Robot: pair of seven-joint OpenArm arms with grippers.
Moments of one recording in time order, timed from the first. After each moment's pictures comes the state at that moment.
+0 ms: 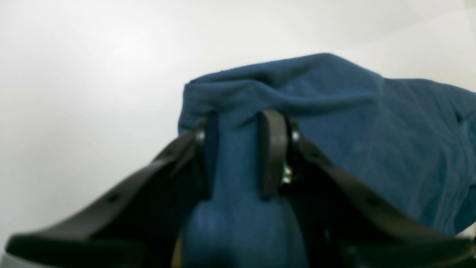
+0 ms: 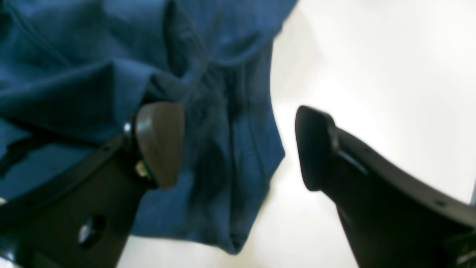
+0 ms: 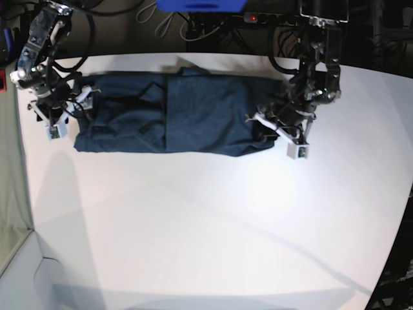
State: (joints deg) left arm 8.3 -7.3 0.1 88.2 -29.1 -7.7 38.0; right arm -12.2 4.2 32.3 97.2 7.5 39.9 -47.5
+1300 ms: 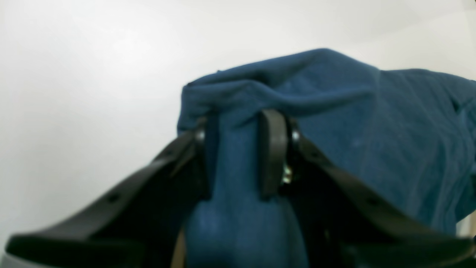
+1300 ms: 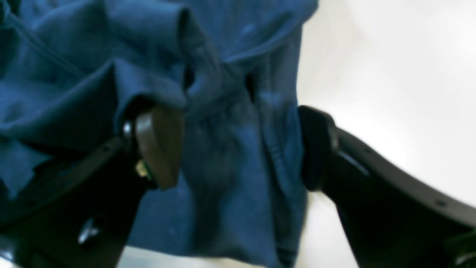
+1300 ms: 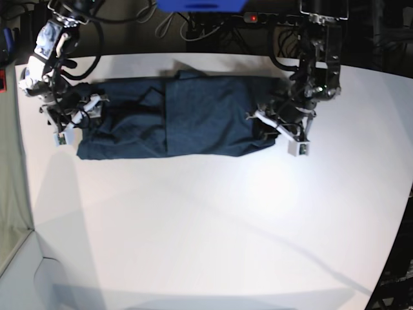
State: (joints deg) left arm 9.3 -7.3 0.1 88.2 -29.5 -7.7 36.9; right arm -7.7 1.2 32.4 90.0 8.6 39.6 -49.1
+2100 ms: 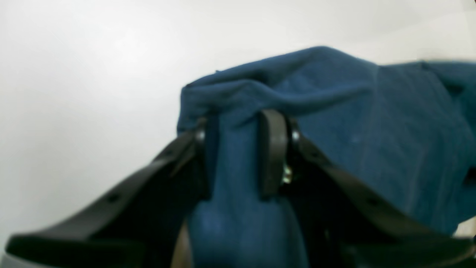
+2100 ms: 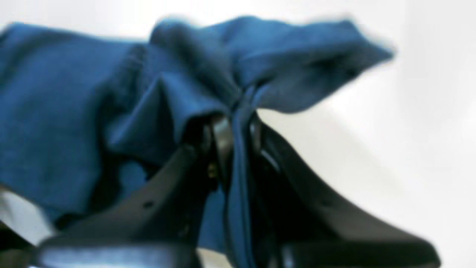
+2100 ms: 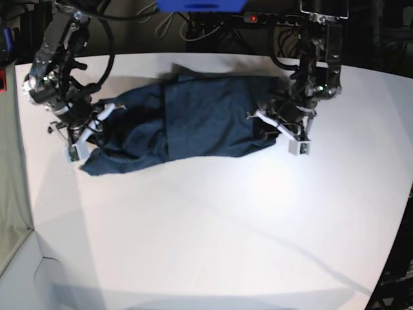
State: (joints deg) left arm 9.7 -7.3 -0.3 88.2 -29.6 -7.9 36.8; right arm -9.1 -1.0 24.7 108.7 15.7 39.6 -54.9
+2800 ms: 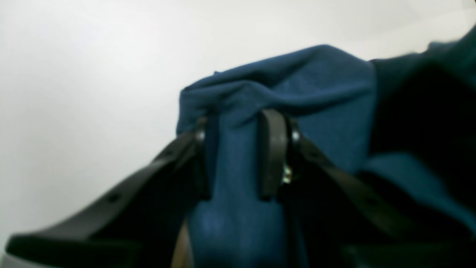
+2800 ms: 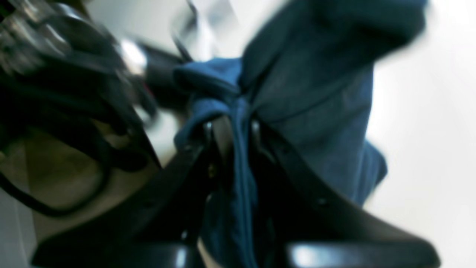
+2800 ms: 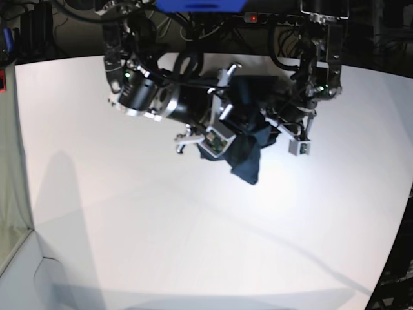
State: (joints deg) left arm 9.5 -7.3 -0.5 88.6 -29.8 -7.9 37.6; right arm -7.8 -5.2 -15.5 114.2 21.1 39.6 -56.7
